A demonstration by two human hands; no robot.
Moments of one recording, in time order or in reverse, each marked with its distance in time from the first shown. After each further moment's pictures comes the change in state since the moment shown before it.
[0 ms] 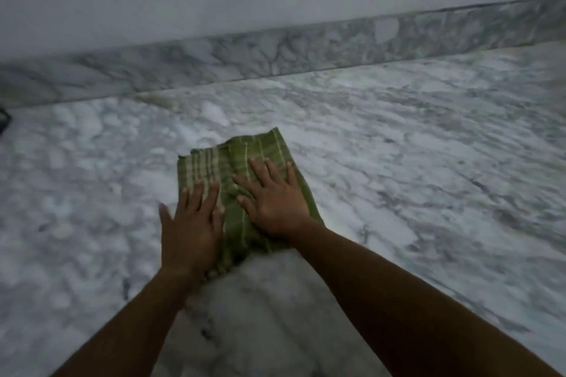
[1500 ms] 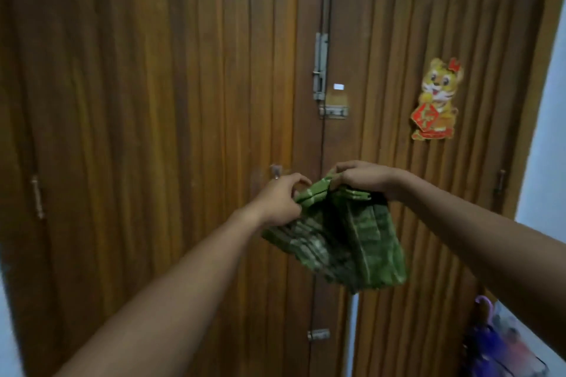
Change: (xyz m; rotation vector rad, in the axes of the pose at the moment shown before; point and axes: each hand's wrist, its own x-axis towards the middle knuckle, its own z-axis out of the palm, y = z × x) left_hand -0.870 -0.249 -1.228 -0.462 0.708 -0.831; right_hand -0.527 -1.016 -1.046 0.298 -0.408 -1.099
